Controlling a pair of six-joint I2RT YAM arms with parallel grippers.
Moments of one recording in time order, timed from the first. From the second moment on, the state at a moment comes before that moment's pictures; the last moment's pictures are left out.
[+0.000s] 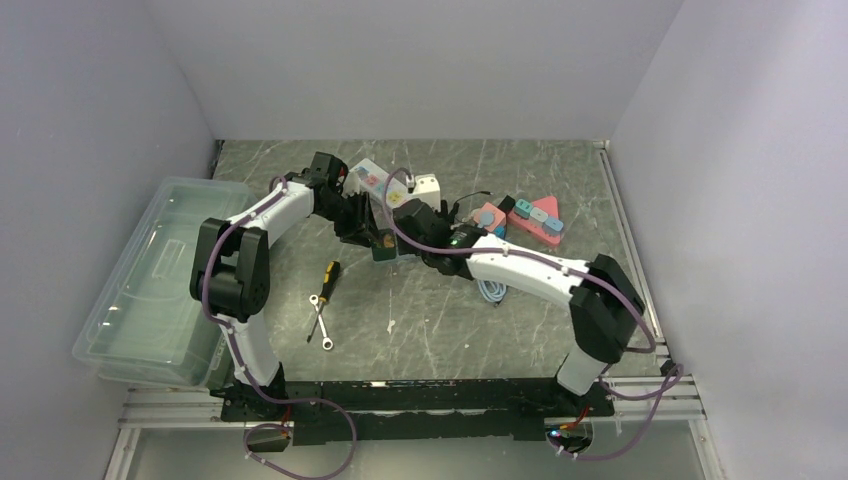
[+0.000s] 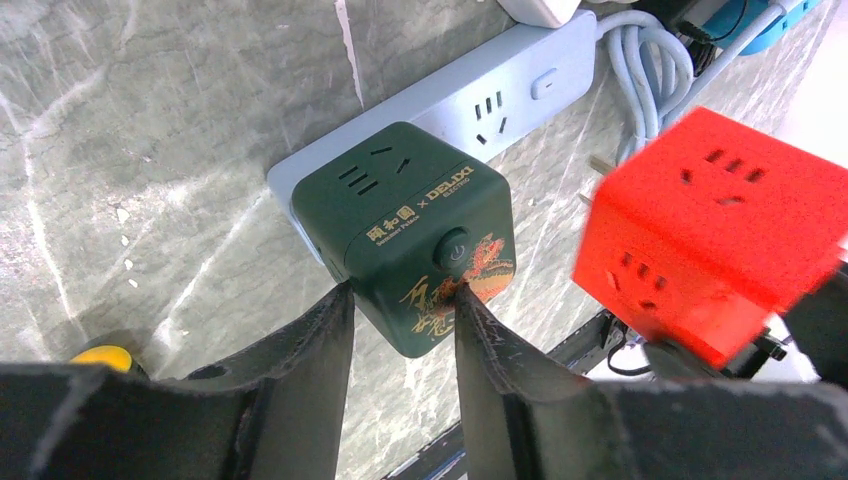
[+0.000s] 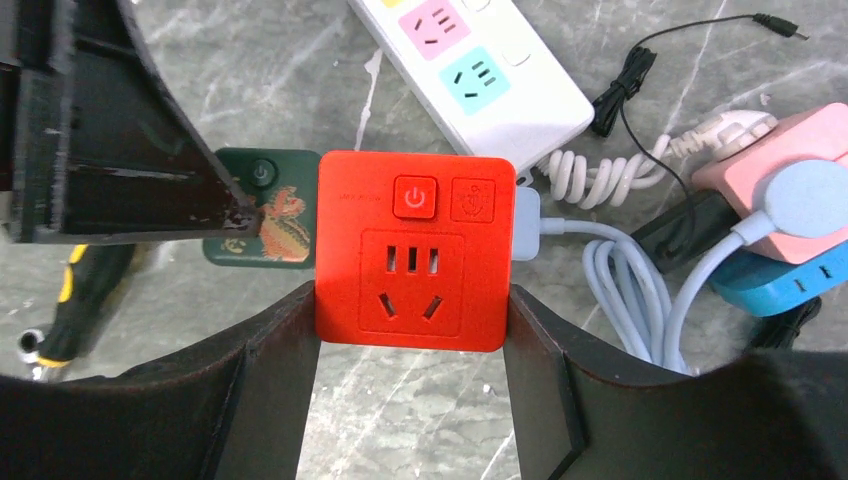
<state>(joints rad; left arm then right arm) -0.27 1.86 1.37 -0.66 0.55 -0.36 0.92 1.69 1.26 -0.30 0.54 0.48</state>
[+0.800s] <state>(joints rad) -0.09 1.43 1.20 -0.47 0.45 -0.27 1.07 1.47 0.82 -0.03 -0.01 0.67</state>
